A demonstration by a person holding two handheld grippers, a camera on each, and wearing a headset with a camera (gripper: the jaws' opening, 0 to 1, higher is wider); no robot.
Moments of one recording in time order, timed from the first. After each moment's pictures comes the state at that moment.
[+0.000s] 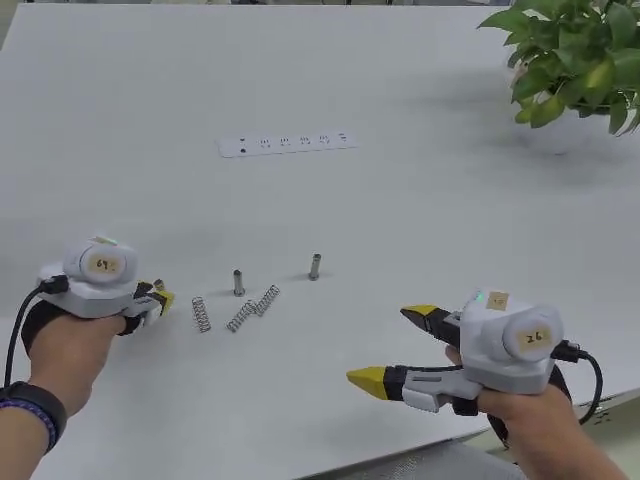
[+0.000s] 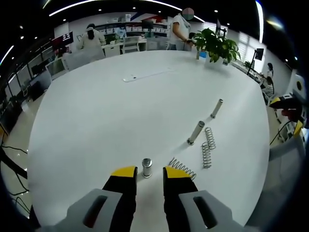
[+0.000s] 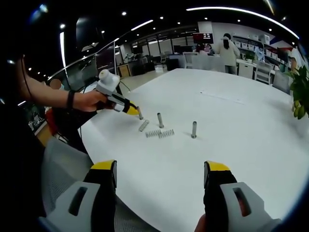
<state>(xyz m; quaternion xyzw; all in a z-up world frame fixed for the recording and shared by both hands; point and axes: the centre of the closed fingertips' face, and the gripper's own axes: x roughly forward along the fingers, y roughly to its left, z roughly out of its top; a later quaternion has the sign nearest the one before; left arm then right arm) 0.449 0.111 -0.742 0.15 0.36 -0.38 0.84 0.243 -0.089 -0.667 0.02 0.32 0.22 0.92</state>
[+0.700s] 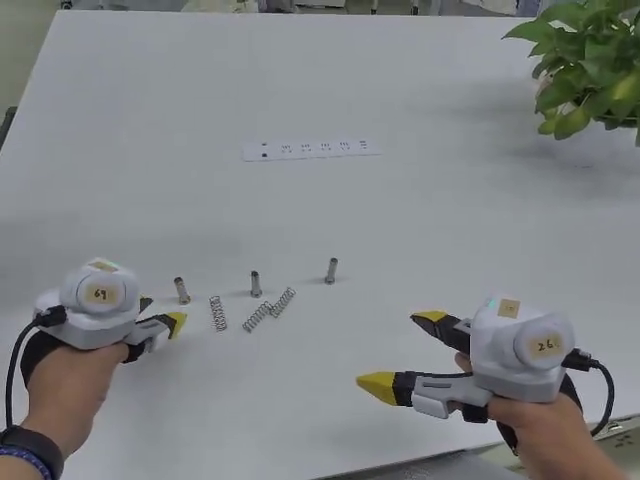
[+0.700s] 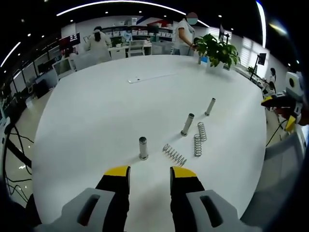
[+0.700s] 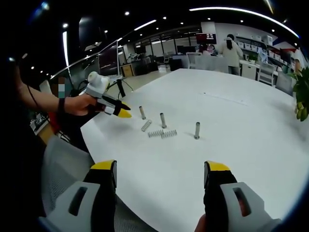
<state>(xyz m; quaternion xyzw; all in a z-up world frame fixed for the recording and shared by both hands) 0.416 0.135 -0.729 0.13 0.35 -0.37 0.85 0.245 -0.084 -0.669 0.02 0.32 0.24 0.92</state>
